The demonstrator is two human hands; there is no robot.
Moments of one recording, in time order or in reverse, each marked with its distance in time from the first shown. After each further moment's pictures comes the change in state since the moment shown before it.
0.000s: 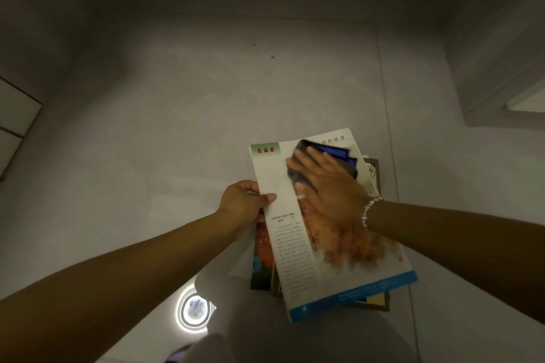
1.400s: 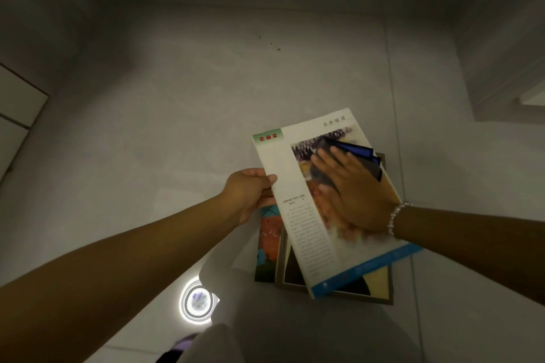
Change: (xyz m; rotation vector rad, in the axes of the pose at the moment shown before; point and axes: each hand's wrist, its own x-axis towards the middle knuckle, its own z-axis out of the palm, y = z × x) left_hand 0.013 0.004 -0.004 -0.260 -0.111 -0.057; right_hand -0.029 0.012 0.000 -0.095 -0.024 0.057
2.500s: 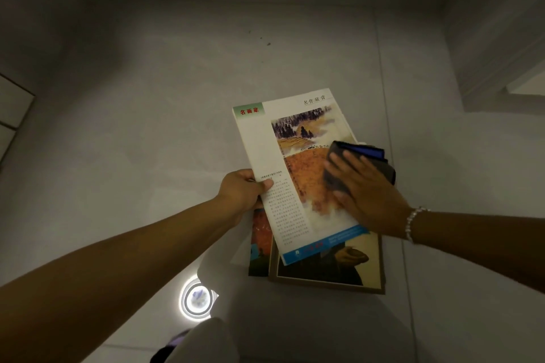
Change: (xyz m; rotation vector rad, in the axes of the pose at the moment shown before) left_hand -0.015 -0.002 0.009 0.225 0.095 0.033; right_hand -0.031 0.030 0.018 -0.053 0.121 -0.038
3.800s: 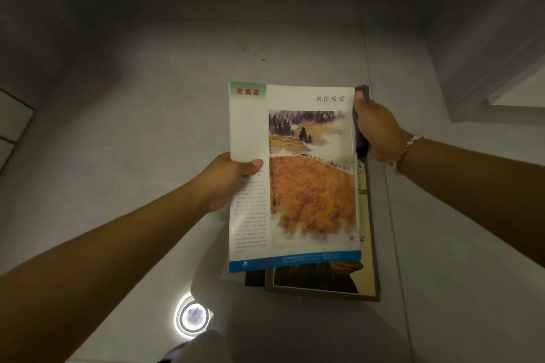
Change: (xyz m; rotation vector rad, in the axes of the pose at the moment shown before) left_hand 0.008 0.036 -0.028 0.025 -0.238 0.156; right_hand 0.096 0.010 -0.104 1.122 0.264 0.838
